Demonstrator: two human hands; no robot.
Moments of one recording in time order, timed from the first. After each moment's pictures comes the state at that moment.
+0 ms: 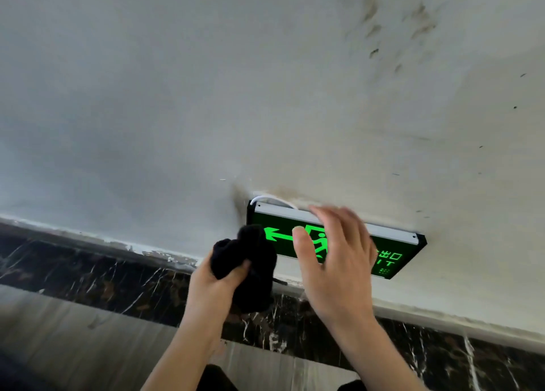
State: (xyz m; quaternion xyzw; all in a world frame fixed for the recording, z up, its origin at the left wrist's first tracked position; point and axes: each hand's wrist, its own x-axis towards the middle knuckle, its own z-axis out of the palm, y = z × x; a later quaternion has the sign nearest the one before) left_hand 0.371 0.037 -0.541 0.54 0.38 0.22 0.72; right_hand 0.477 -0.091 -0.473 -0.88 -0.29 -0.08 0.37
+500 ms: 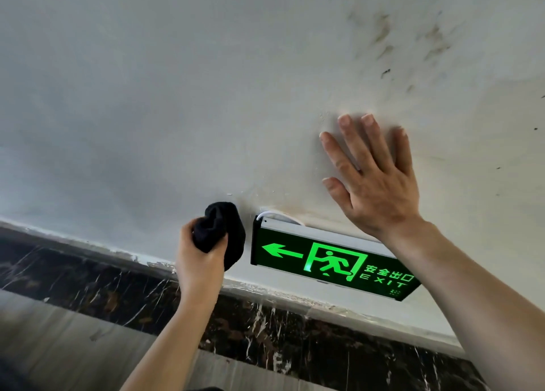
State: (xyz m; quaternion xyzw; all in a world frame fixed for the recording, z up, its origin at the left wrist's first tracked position) left_hand 0.408 0.087 -0.538 0.59 0.45 0.37 0.56; right_hand 0.626 -0.065 -0.436 -0.74 -0.49 -0.46 0.04
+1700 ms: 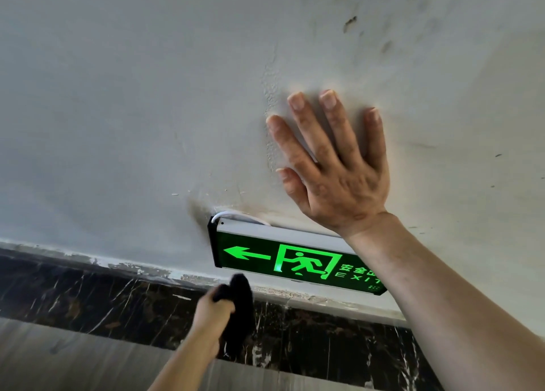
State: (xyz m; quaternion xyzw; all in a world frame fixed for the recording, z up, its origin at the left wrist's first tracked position) left_hand 0.448 0.045 -0.663 0.49 0.56 0.00 0.66; right_hand 0.648 -0.046 -0.456 -0.65 -0.46 -0.60 0.09
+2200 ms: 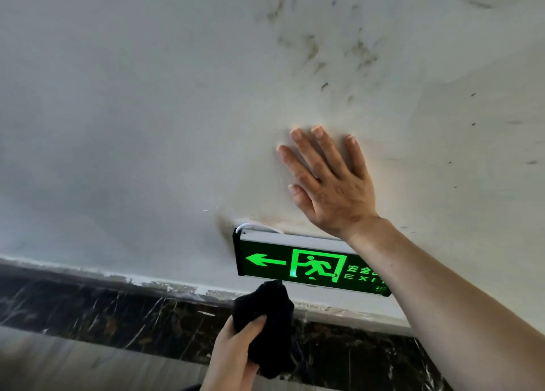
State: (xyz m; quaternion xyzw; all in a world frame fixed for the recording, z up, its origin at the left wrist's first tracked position) left_hand 0.391 -0.005 -0.580 0.30 0.43 0.14 0.84; right_hand 0.626 -0.059 -0.437 -0.71 -0.50 -0.49 0.10
